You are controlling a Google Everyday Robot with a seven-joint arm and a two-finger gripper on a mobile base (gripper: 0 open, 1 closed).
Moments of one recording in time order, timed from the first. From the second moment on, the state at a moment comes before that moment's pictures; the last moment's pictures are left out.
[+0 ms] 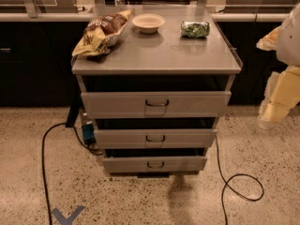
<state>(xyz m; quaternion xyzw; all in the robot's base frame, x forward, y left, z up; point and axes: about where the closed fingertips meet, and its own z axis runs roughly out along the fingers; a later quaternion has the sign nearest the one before) 0.438 -0.217 0.976 -0.60 0.78 -0.03 0.16</state>
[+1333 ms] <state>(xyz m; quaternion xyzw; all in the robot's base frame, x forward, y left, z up) 0.421 -0.189 0.832 -0.60 0.78 0.02 0.16</state>
